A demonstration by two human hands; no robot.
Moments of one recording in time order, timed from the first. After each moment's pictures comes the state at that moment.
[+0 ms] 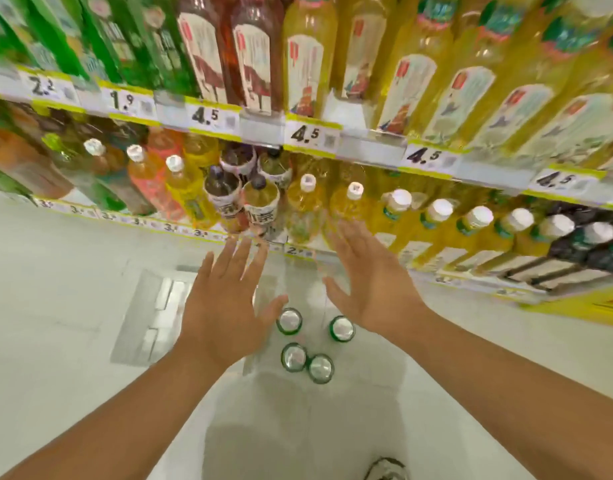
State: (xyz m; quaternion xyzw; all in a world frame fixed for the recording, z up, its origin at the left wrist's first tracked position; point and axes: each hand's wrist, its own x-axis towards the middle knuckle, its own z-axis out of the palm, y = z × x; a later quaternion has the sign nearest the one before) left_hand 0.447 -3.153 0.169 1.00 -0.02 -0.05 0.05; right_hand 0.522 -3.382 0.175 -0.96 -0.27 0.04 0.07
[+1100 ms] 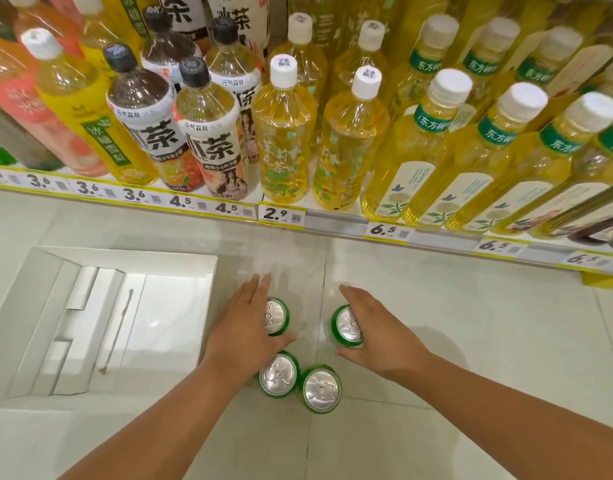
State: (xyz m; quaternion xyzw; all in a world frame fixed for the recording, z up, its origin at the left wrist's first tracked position) left_hand 0.456 -3.194 -0.117 0.95 0.07 -0.17 0.27; right_hand 0.487 -3.448 -0.121 -0.92 -0.18 0.25 0.22
